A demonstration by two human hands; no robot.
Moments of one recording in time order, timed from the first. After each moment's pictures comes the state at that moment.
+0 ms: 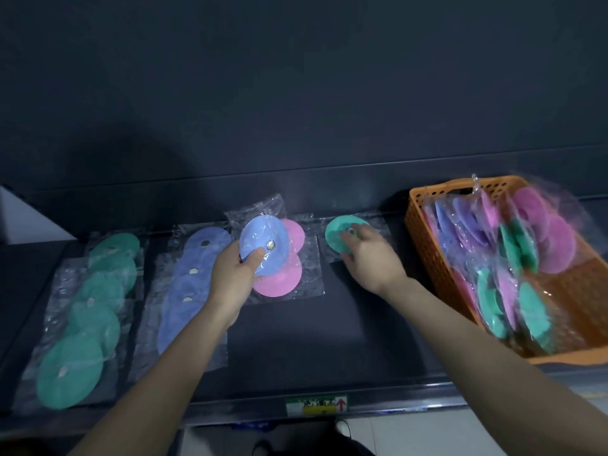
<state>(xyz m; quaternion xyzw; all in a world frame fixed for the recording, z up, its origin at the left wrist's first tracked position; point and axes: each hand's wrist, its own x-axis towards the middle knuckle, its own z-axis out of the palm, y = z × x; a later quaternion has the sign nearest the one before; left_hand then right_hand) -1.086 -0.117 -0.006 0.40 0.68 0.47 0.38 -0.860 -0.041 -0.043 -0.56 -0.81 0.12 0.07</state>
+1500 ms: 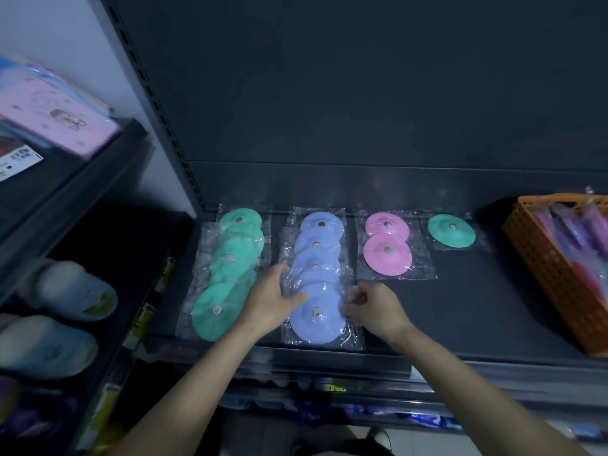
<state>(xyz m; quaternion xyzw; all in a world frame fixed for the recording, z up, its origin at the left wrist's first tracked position) -1.241 -0.243 -0.013 0.54 0.72 0.31 0.32 -1.046 -0.199 -0.025 -0.60 -0.65 0.44 0.18</state>
